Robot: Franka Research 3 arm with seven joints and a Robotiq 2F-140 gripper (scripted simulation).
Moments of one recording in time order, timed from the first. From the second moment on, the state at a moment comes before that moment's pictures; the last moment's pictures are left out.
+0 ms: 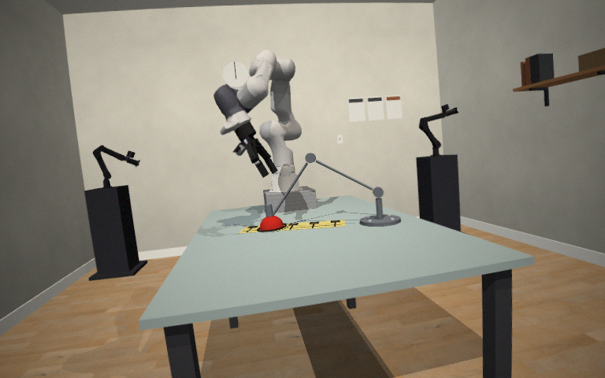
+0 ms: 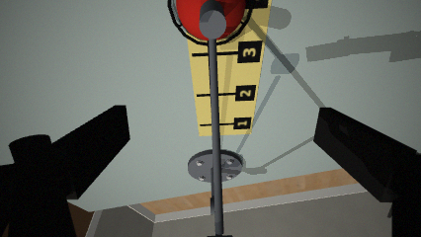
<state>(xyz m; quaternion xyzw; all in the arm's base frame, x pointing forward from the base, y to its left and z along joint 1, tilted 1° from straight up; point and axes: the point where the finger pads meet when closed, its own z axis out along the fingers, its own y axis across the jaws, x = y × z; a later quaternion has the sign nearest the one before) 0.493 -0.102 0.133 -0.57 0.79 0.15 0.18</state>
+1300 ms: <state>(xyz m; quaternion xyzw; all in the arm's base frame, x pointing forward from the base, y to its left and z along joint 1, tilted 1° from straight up) 0.497 -0.059 0.055 -0.57 0.79 0.16 0.17</state>
